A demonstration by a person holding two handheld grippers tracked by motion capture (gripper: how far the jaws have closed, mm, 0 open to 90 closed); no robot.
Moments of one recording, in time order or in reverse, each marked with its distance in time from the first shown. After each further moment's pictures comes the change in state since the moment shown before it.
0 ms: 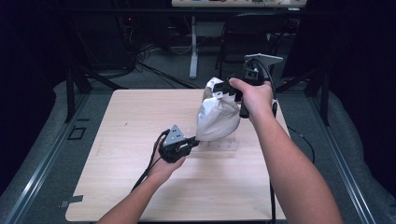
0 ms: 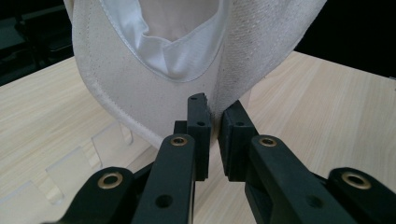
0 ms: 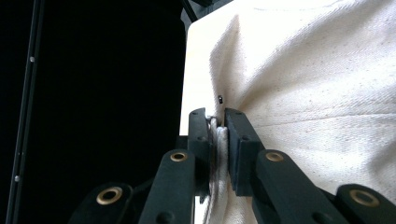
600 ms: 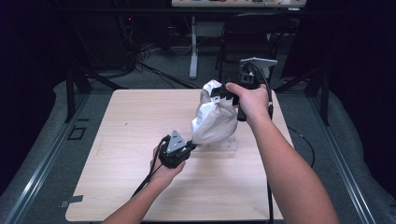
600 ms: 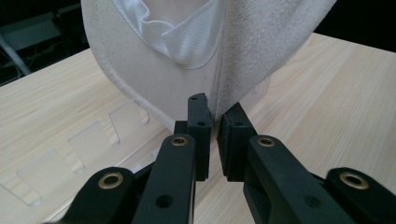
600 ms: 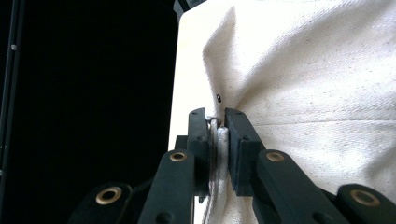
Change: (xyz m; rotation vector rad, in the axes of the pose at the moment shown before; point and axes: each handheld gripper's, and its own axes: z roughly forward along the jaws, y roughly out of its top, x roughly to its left) left arm -0.015 -0.010 -0.003 0.041 0.121 0.004; right arm -0.006 -0.003 0.013 0.026 -0.030 -0.018
